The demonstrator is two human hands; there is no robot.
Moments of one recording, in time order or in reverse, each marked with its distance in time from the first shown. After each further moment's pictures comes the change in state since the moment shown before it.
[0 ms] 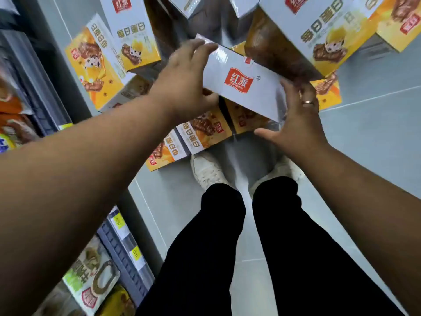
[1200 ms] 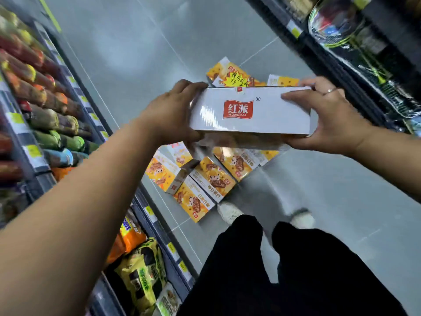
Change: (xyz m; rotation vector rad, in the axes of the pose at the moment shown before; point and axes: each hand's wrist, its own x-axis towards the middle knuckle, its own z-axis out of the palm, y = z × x) left_hand -0.163 0.190 -0.337 0.355 0.011 0.499; right_hand -0.211 -0.142 -0.330 0.025 0.378 -0.390
